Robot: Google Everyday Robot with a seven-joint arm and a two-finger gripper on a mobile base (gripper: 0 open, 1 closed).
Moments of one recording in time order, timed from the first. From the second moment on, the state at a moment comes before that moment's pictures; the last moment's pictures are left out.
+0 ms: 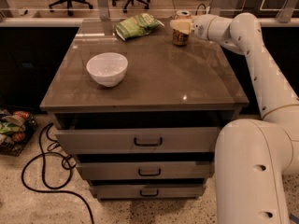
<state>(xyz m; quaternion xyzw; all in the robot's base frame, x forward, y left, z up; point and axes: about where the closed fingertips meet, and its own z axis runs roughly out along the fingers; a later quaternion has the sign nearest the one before) 0.914 -0.152 0.893 -0.24 0.71 0.25 0.61</state>
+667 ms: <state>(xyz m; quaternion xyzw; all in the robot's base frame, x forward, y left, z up) 0.916 -0.145 0.890 -0.25 0.71 0.25 0.61</state>
